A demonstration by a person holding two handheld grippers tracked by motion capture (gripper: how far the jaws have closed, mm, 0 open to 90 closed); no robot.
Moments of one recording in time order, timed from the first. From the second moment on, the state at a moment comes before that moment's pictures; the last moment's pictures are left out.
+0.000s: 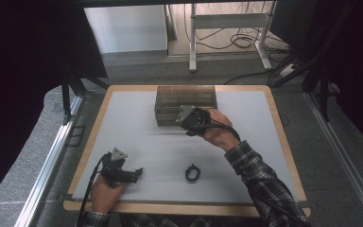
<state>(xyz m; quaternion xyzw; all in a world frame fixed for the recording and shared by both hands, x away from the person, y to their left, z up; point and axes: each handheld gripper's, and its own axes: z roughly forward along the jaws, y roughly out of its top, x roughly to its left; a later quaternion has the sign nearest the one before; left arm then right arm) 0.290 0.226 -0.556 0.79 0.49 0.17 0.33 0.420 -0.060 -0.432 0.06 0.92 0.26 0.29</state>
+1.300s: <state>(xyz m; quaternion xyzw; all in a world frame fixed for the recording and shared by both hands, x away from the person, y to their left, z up) 0.290 0.226 -0.556 0.79 0.49 0.17 0.33 0.459 -0.091 -0.411 0.09 0.93 0.30 0.18</state>
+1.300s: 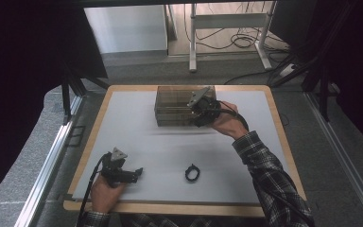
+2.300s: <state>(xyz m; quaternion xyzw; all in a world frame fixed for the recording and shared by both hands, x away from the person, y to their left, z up) 0.290 0.226 -0.556 0.79 0.49 0.17 0.33 0.495 -0.117 -0.420 0.07 0.95 0.26 0.14</state>
